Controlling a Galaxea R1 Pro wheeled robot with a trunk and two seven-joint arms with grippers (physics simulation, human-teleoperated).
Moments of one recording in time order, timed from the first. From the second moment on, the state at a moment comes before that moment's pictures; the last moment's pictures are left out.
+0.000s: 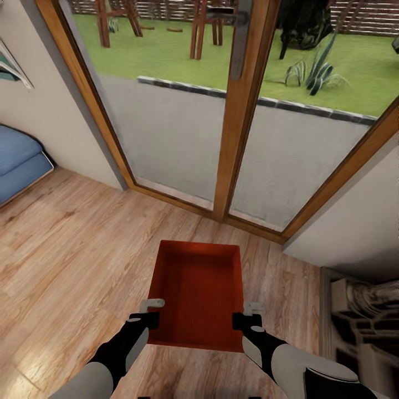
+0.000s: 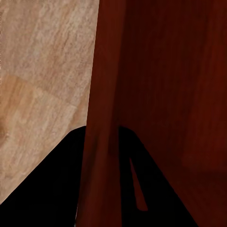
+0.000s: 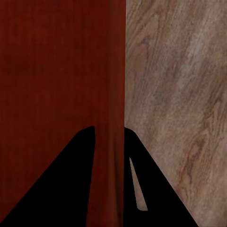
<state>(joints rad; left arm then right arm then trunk) -0.59 -0.07 -0.18 -0.52 0.20 0.26 0.24 -0.78 0.13 1.45 -0.02 -1.46 -0.18 -0.20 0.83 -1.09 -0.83</state>
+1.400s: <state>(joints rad) -0.59 -0.06 -0.18 -0.52 0.20 0.26 0.24 -0.78 0.13 1.45 -0.02 -1.47 -0.19 -0.20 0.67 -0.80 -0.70</state>
